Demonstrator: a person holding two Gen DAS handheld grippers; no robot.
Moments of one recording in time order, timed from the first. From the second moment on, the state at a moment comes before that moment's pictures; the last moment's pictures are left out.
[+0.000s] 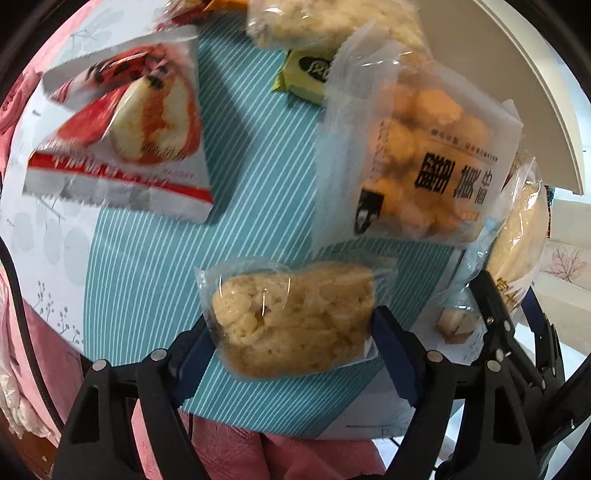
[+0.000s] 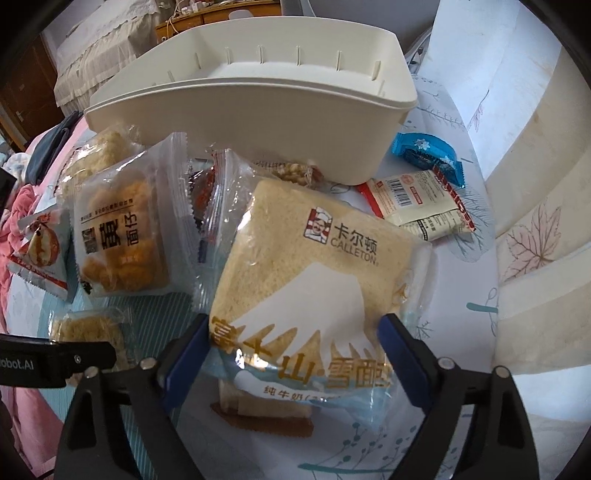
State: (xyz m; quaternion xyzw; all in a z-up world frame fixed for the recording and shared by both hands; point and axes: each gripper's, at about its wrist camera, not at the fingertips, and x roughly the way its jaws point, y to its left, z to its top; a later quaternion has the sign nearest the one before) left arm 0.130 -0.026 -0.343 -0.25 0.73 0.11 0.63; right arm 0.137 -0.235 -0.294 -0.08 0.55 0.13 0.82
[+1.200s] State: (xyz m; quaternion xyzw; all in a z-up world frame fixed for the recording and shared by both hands) left arm 0.136 -0.018 -0.153 -0.16 0.68 -0.03 0.72; right arm 0.102 -0.249 -0.182 0.14 0.56 0.15 0.81
